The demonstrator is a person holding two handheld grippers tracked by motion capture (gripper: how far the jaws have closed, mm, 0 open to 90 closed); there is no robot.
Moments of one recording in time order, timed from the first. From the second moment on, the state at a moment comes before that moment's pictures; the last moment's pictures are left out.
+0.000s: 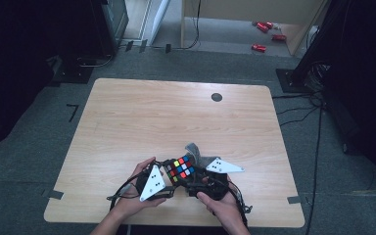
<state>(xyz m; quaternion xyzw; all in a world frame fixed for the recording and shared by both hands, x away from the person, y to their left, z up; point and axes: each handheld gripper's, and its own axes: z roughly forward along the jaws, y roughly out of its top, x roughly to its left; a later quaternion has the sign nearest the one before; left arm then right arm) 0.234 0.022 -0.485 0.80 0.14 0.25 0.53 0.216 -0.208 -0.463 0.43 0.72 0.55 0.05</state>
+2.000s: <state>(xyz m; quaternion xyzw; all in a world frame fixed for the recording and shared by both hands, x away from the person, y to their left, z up) 0.238 0.024 -0.482 0.82 0.18 0.14 0.52 0.201 -0.219 -0.441 0.34 0.71 0.59 0.16</state>
